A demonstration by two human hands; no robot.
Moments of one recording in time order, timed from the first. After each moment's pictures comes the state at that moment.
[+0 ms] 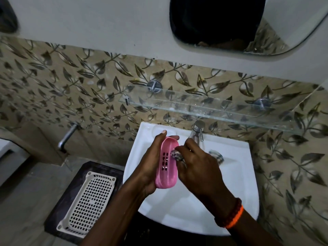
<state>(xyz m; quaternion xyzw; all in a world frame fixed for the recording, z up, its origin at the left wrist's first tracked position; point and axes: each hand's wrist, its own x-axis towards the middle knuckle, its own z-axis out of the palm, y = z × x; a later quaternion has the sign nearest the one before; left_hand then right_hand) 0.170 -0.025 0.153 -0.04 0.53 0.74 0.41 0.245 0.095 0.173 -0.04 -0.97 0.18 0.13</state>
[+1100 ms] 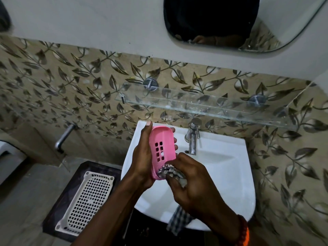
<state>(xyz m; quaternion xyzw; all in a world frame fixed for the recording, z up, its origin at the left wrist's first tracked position) 0.171 -0.030 0.174 -0.06 0.46 0.80 0.38 0.279 0.081 0.174 0.00 -0.91 0.40 0.12</state>
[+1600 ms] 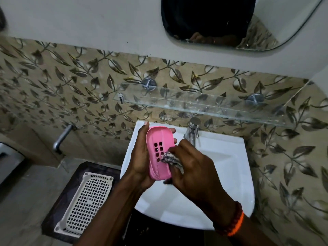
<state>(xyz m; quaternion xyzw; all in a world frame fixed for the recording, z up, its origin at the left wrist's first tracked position) 0.168 -0.031 0.173 -0.04 0.41 0.80 0.43 0.263 0.086 0.184 0.00 -0.96 0.23 0.16</state>
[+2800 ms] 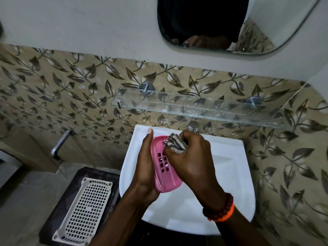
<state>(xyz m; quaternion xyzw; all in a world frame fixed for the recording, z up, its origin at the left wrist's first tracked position) 0.183 -0.020 0.170 -0.05 0.40 0.83 0.39 0.227 0.081 0.199 -0.21 -0.87 0.39 0.20</state>
